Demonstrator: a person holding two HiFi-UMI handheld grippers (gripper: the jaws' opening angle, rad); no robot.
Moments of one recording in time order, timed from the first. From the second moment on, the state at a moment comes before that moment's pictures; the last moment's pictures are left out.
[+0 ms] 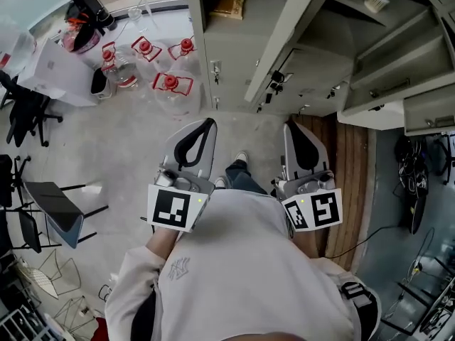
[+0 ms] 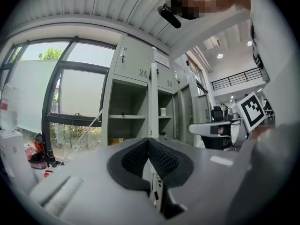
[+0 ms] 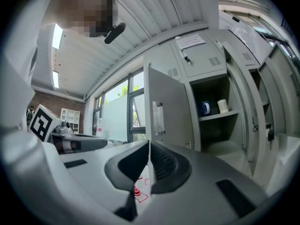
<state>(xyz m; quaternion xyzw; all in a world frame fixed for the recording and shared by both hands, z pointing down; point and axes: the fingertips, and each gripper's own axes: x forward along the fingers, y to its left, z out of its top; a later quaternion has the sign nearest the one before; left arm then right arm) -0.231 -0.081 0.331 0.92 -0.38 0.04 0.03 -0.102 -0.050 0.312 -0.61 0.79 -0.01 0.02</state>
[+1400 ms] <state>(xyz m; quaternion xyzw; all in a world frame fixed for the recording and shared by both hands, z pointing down) -0.244 -0.215 0.297 0.89 -0.45 0.01 -0.01 -0.157 -0.185 0.252 -0.36 0.93 0.02 0.05</state>
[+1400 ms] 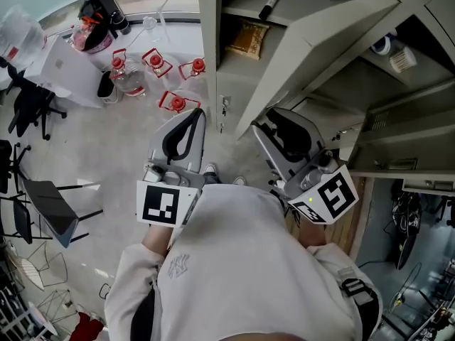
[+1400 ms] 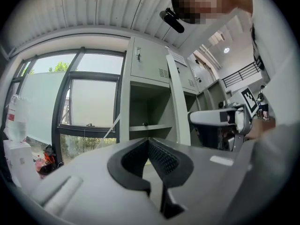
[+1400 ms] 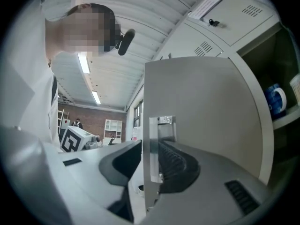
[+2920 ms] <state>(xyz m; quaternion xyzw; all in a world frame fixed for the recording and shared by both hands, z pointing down) -0.320 -0.280 0.295 0.90 -0.44 0.00 -0.02 -0.184 -0.354 0.262 -0.53 0.85 0.05 0.04</state>
